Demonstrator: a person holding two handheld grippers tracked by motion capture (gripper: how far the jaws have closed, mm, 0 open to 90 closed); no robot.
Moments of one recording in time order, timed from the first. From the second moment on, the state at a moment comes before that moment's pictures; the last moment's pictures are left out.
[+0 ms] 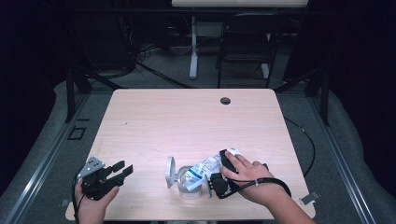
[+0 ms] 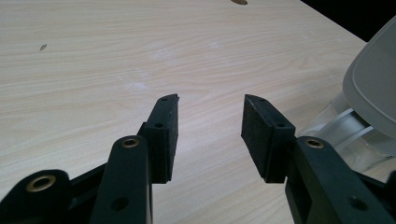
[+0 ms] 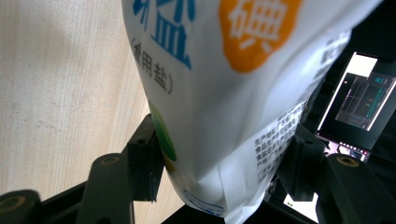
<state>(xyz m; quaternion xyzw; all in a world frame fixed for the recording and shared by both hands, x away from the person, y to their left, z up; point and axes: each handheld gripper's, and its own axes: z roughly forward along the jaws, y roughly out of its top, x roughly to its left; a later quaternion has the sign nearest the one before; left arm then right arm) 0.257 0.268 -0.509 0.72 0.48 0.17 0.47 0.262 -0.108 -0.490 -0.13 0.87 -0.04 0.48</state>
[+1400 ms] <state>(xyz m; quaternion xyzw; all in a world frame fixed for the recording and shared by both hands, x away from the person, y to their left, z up) 0.257 0.269 -0.509 0.72 0.48 0.17 0.47 0.262 -0.102 -0.488 -0.14 0.86 -0.05 0.48</state>
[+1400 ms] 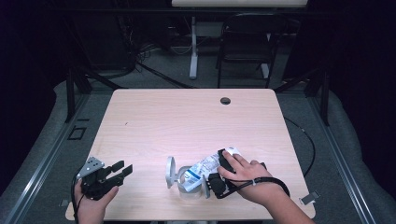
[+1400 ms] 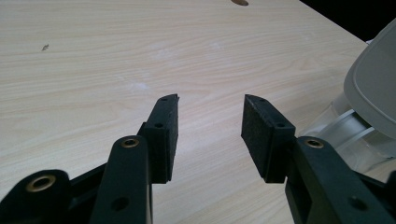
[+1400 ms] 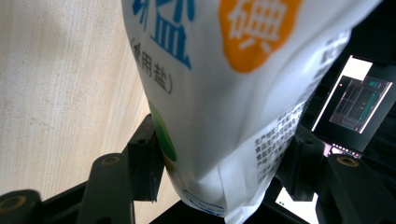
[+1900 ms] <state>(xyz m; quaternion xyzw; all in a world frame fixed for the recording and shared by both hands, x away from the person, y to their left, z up) 0.257 0.269 -0.509 0.72 0.48 0.17 0.47 0.262 -0.101 -0.488 -0.14 0.86 -0.06 0.48</state>
